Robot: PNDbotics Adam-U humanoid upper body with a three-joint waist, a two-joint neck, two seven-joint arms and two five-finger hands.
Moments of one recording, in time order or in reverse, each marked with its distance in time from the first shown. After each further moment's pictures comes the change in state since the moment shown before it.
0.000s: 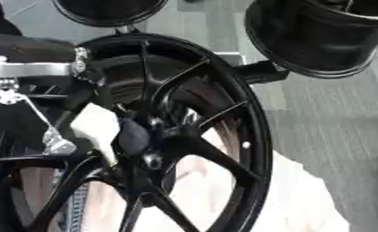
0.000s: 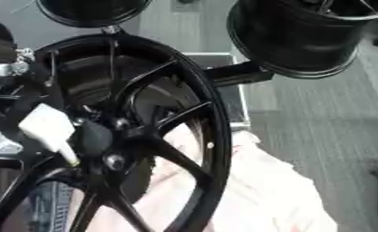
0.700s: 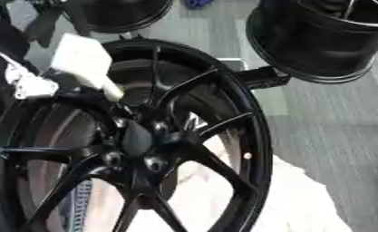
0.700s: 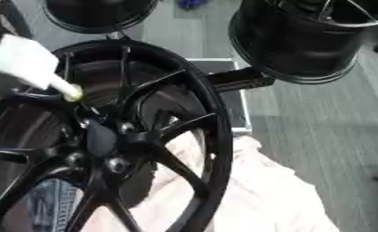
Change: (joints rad) left arm 0.077 0.041 0.284 0.000 0.090 -0.022 0.195; right arm 0.019 -0.001 -0.007 0.000 0.001 0.004 -0.013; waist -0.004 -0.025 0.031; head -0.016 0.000
